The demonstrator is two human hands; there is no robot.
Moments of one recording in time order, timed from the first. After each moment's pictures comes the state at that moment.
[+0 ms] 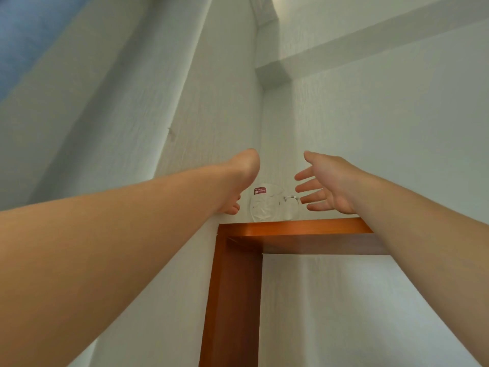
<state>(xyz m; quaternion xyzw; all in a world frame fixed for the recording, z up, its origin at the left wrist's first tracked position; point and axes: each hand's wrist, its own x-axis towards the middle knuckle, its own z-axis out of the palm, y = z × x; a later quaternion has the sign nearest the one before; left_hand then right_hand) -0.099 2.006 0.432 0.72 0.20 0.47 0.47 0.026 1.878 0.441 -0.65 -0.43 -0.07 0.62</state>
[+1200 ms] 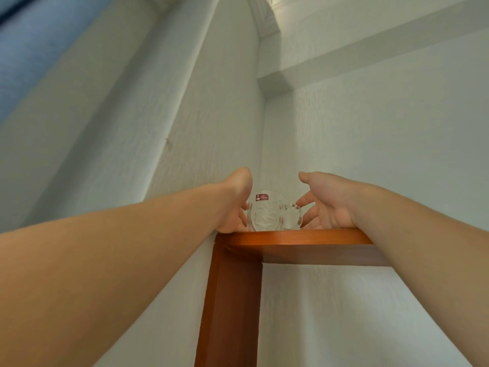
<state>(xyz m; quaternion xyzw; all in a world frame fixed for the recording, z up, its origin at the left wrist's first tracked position) -0.086 2.013 0.429 0.68 0.15 0.39 0.61 0.022 1.873 0.435 -0.67 -0.41 0.10 0.61</state>
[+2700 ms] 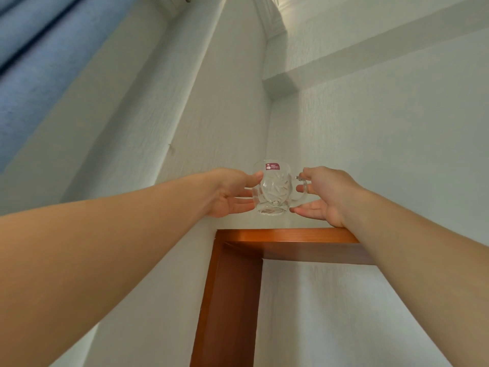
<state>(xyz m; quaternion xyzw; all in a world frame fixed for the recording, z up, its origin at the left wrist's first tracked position) -0.111 1.998 0.425 0.70 0.08 0.46 0.54 0.026 1.867 0.433 -0.54 -0.45 0.01 0.71</state>
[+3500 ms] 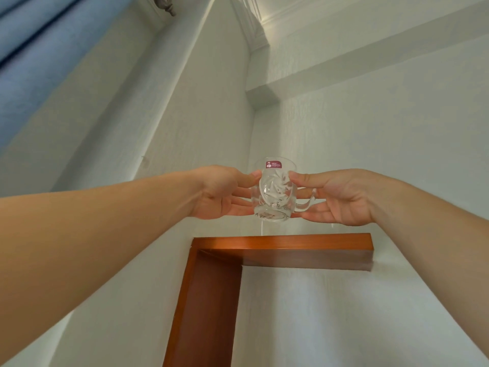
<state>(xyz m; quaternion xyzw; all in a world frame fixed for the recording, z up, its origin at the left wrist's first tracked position) -0.116 1.954 0.428 0.76 -0.01 0.39 0.52 0.049 1.789 0.442 -0.56 -0.56 0.09 0.60</state>
